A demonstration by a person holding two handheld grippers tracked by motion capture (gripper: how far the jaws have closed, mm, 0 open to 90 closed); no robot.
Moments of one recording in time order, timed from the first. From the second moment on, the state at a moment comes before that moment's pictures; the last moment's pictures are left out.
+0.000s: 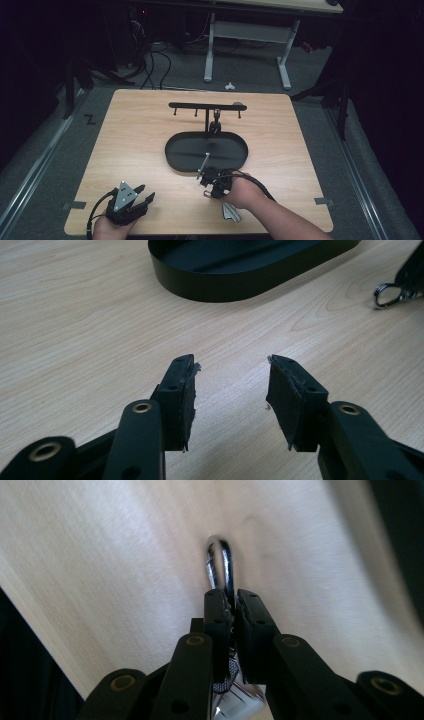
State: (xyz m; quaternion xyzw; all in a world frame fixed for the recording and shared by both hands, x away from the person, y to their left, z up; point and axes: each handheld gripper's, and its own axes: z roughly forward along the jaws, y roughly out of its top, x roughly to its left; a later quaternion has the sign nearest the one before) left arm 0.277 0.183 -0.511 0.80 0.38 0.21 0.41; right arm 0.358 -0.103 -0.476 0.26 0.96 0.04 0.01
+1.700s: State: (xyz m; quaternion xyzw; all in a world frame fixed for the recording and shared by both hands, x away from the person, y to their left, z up) left arm 0.276 0.177 -0.515 0.81 0.36 0.21 0.41; right arm 0.362 -0.169 -0.390 0.33 0.94 0.11 0.04
